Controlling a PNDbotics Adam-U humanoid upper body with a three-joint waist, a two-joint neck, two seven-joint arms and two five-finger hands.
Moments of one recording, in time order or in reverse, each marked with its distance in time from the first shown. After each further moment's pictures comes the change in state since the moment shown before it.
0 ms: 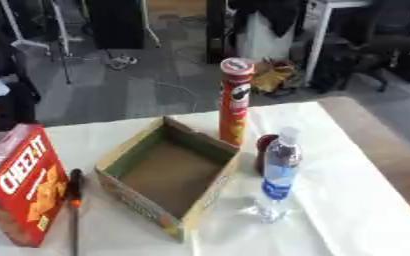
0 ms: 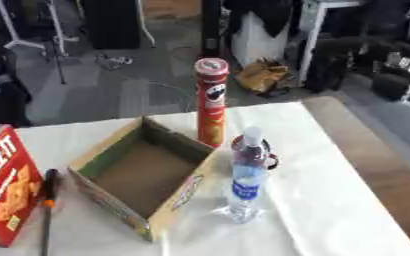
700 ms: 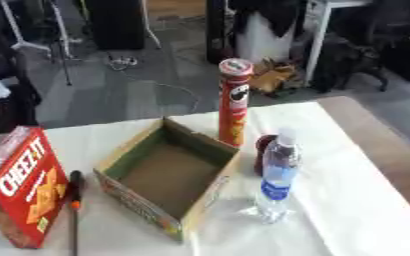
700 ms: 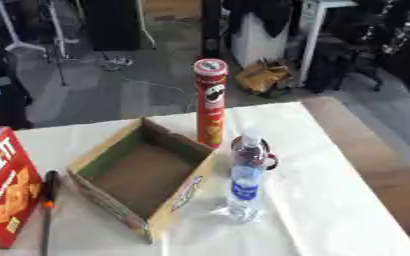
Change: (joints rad) left arm 0.000 -0.008 0.000 0.000 0.001 0.002 -0.001; right arm 0.031 0.046 -0.037 -0.049 -0.446 0.163 -0.038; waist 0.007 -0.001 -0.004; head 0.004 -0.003
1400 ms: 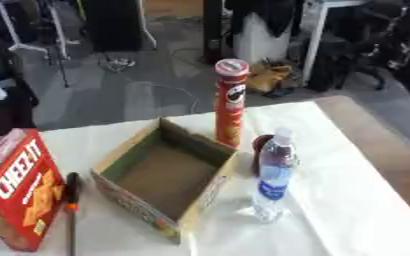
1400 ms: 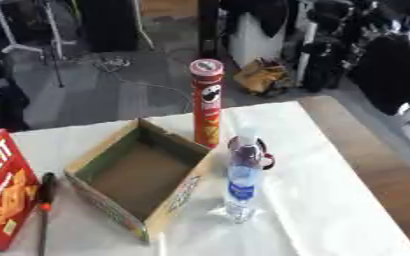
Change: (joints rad) left arm 0.000 -0.010 0.000 0.000 0.002 0.002 -0.002; right arm -0.077 0.183 0.043 -0.013 0.050 0.132 0.053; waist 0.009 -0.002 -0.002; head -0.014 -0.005
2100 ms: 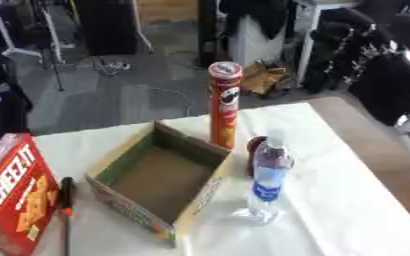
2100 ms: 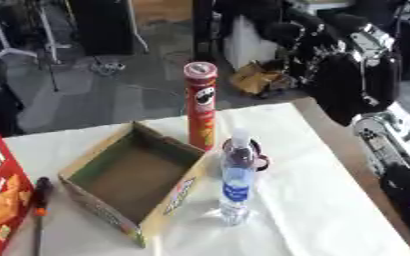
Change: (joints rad) left arm 0.000 0.000 0.000 0.000 0.002 0.000 0.000; right arm -0.023 0.083 0.027 0.011 0.091 0.022 -0.005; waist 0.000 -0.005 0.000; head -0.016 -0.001
